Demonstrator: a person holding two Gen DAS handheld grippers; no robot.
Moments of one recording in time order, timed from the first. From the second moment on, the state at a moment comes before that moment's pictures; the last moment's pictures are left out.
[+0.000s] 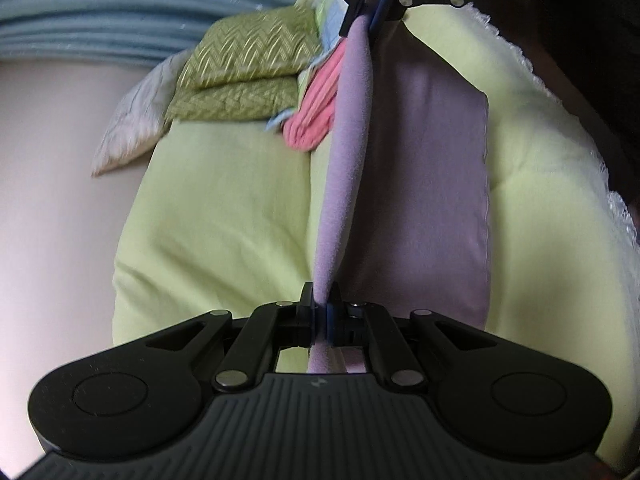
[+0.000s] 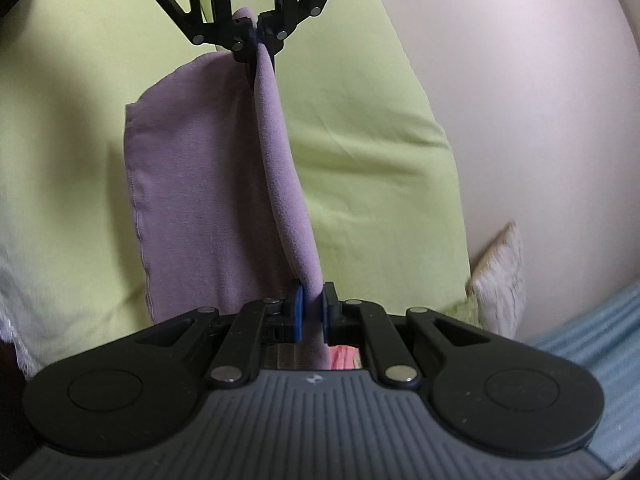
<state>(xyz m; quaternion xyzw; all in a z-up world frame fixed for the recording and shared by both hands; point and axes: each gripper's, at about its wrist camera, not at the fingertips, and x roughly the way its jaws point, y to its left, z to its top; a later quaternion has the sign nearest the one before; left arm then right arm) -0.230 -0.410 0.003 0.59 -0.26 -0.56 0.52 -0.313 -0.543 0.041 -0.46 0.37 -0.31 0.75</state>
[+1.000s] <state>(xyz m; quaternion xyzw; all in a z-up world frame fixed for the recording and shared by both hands) -0.470 -0.502 -0.007 0.48 -0.44 -0.69 0.32 -0.577 -0.477 0.022 -0.32 0.52 -0.52 0.60</state>
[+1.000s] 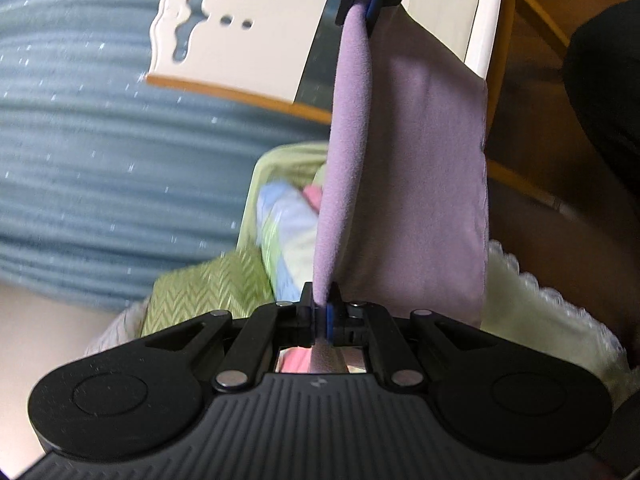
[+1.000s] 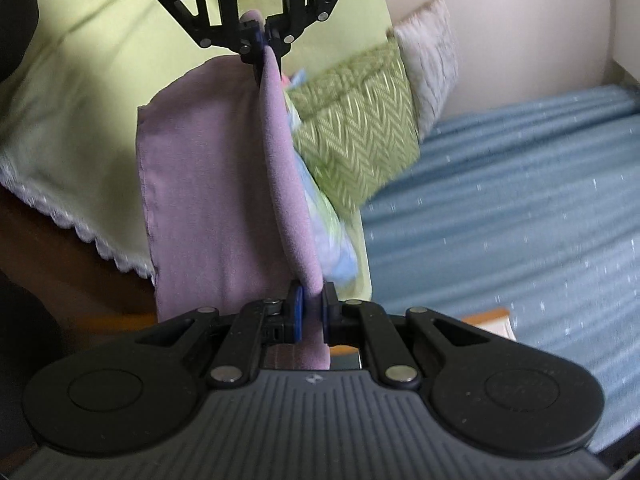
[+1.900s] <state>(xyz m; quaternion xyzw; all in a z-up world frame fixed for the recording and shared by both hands) -0.586 -0.497 -0.039 0.45 -0.48 -0.73 0.19 -0.690 -0.440 -0.014 -0.20 0.54 -0.60 0.56</state>
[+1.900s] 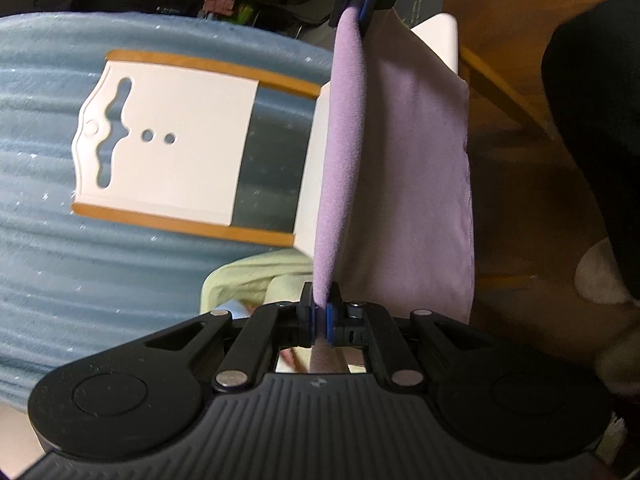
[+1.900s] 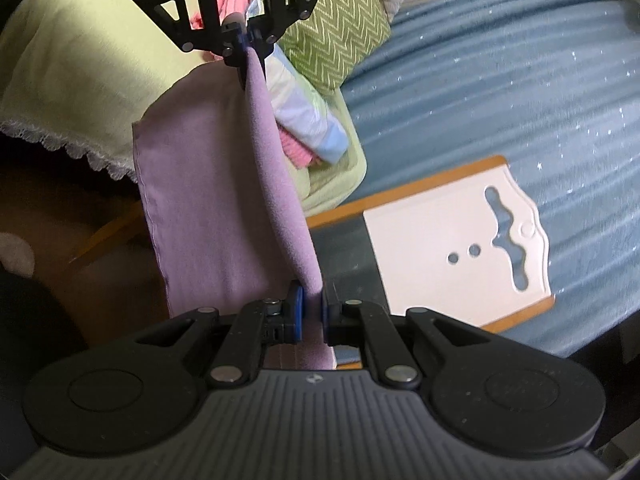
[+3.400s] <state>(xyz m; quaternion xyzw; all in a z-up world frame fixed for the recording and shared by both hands) -0.699 -0.604 -0.168 0.44 -0.49 -0.74 0.15 -0.793 -0.531 -0.137 -0.09 0.57 -0.59 0.57</state>
